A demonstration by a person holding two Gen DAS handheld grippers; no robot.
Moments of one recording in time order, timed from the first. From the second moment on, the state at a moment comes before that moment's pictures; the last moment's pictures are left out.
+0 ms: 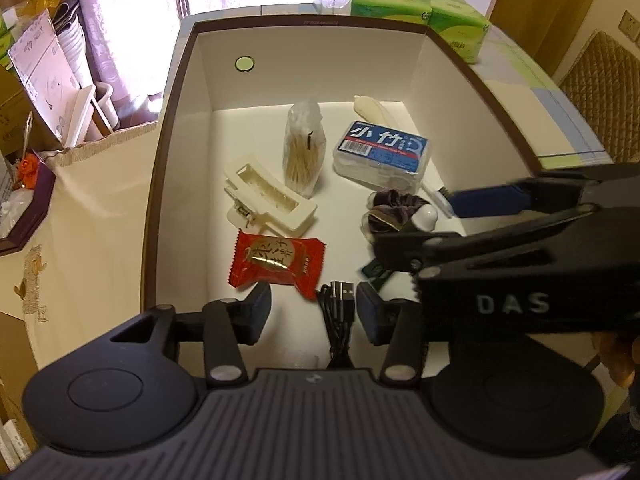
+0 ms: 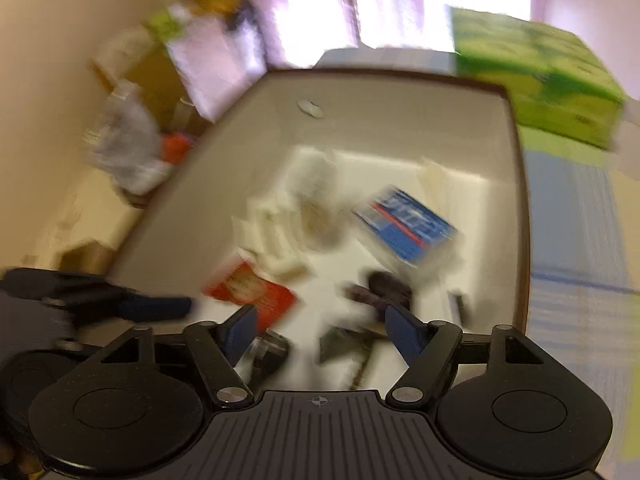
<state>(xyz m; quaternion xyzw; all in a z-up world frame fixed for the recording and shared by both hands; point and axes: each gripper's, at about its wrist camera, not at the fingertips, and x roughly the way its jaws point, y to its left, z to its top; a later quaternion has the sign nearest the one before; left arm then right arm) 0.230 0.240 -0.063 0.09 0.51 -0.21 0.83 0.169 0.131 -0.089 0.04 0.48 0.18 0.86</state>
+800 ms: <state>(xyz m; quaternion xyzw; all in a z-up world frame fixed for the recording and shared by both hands) 0.203 0.253 -0.034 0.07 0.48 -0.17 0.86 0.117 0.101 -0.049 -0.02 0.44 0.17 0.88</state>
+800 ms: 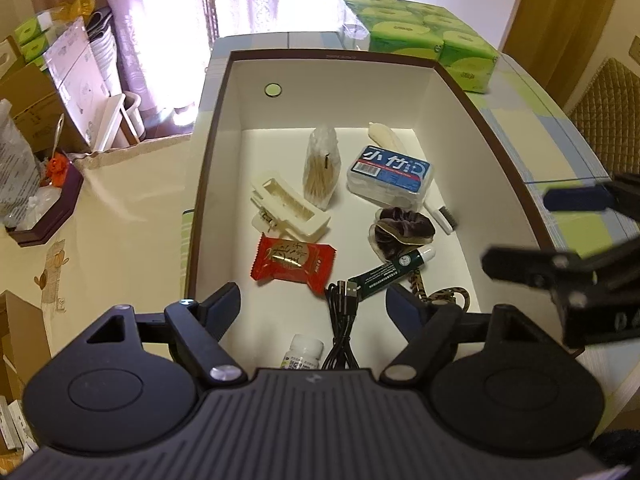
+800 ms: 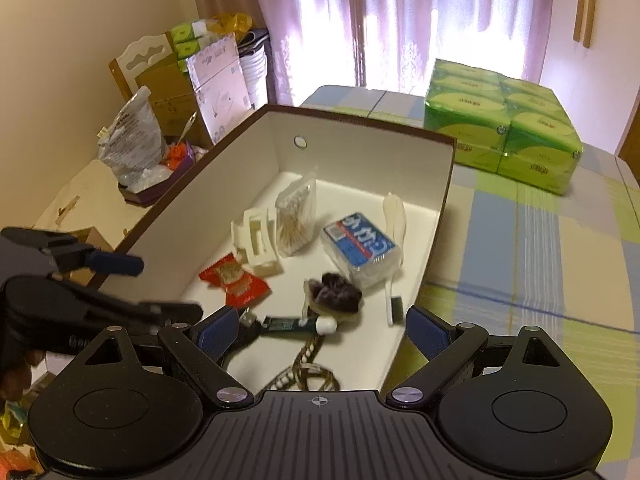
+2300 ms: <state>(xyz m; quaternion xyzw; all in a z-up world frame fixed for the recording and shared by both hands) 0.138 0.219 0.010 0.07 0.42 -0.14 0.90 0.061 0.067 -0.041 -0.07 0.43 0.20 0.88</state>
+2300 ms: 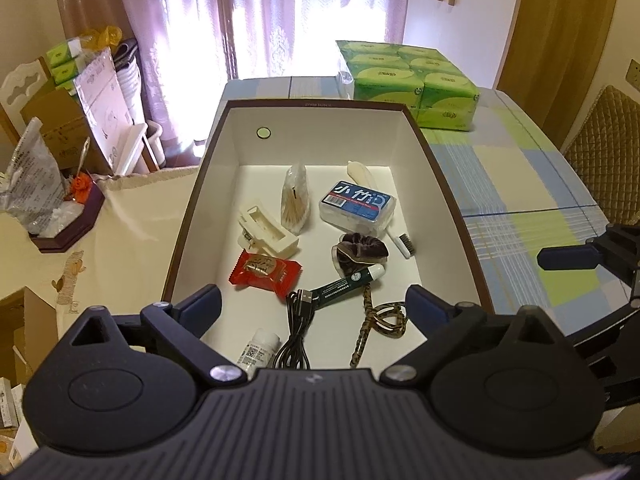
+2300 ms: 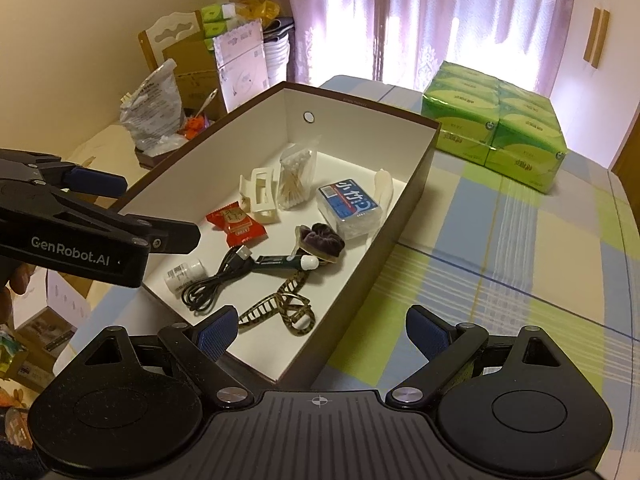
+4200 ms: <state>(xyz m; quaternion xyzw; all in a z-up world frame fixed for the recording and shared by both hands) 0.026 0.137 0.020 0.05 0.44 0.00 0.90 0.004 -0.021 -0.025 -0.10 0.41 0.30 0.86</state>
